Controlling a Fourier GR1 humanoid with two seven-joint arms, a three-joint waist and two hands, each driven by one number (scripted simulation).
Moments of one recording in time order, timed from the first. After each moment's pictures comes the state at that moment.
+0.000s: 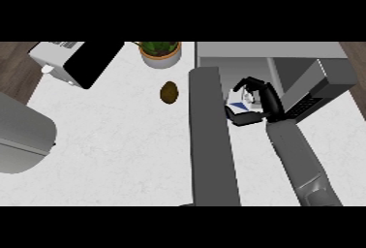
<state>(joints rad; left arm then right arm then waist) 0.98 0.03 0.25 -2.17 0.41 -0.49 -0.54 -0.69 -0.10 -0.19 -0.59 0.43 -0.17 -0.74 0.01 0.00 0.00</state>
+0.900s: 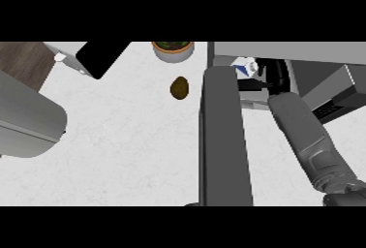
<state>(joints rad) 0.80 0.06 0.27 -2.06 0.39 -0.51 -0.48 -0.99 -0.18 -0.31 -0.25 0.46 -0.50 -0.58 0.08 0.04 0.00</state>
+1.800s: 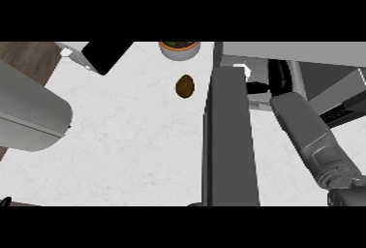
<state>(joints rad) 0.68 0.10 0.24 -2.03 0.32 -0.51 -0.46 -1.02 -0.21 -0.33 -0.14 0.47 -0.52 -0.65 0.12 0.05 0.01</state>
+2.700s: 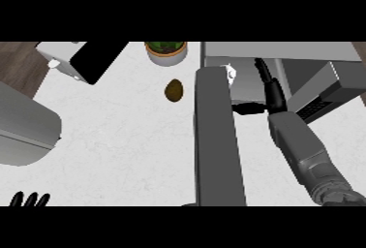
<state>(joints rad) 0.70 0.02 0.07 -2.11 0.19 -0.52 -0.42 -0.91 -0.16 -0.42 -0.15 0.36 -0.21 -0.88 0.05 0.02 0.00</state>
